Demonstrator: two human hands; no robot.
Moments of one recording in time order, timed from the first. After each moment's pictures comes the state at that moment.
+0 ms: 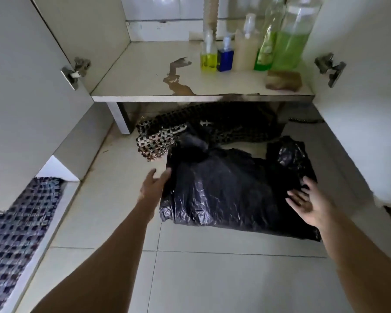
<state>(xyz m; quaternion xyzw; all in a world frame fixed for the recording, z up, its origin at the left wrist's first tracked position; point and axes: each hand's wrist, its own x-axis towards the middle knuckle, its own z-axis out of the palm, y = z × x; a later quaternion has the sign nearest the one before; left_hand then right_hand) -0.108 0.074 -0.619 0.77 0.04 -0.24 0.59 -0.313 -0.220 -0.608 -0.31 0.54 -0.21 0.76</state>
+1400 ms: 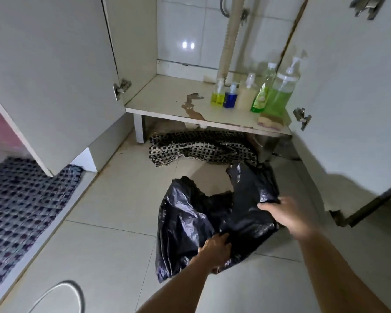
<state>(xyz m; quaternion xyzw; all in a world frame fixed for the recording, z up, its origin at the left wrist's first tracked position) -0.309 0.034 -0.662 0.85 -0.30 -0.31 0.30 -0.364 -0.117 -0.511 -0.79 0.45 -0.07 0.41</state>
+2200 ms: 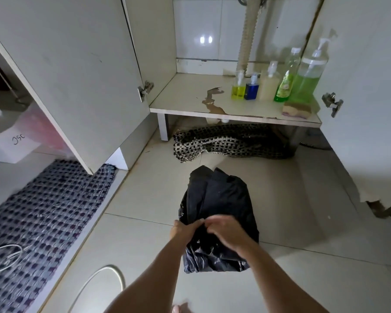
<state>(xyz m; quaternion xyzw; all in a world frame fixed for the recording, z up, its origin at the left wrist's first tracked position) -0.238 0.154 -0.663 0.80 0.14 -0.31 0.50 -0.322 0.027 -0.596 -0.82 0.19 0.09 0.54</state>
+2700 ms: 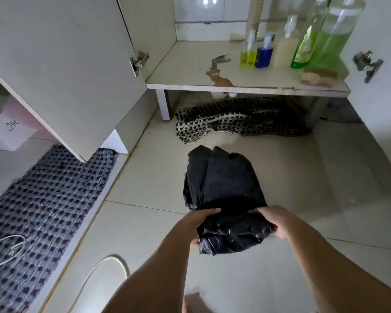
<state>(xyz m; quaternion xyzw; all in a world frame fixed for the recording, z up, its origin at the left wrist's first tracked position) -0.245 0.132 -0.613 0.65 0.19 -0.51 0.53 -0.315 -0.065 -0.638 -0.64 0.50 0.16 0.56</state>
